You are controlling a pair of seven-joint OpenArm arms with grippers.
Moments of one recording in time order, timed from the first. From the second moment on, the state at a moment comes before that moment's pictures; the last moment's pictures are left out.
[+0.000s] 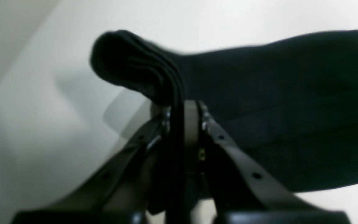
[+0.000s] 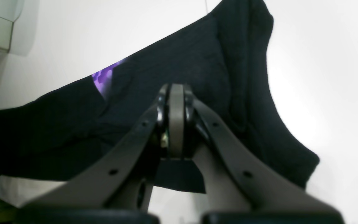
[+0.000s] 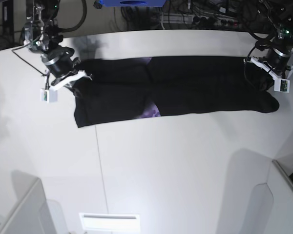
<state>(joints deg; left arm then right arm) 22.5 -9.2 -43.5 106.9 -20.2 -39.4 41.4 -24.2 13.7 4.3 110.0 43.9 -0.6 -36.1</state>
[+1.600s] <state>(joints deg) 24.6 -7.5 -3.9 110.0 -20.2 -23.9 41.7 -24.1 13.7 4.7 110.0 43.9 -0.6 -36.1</state>
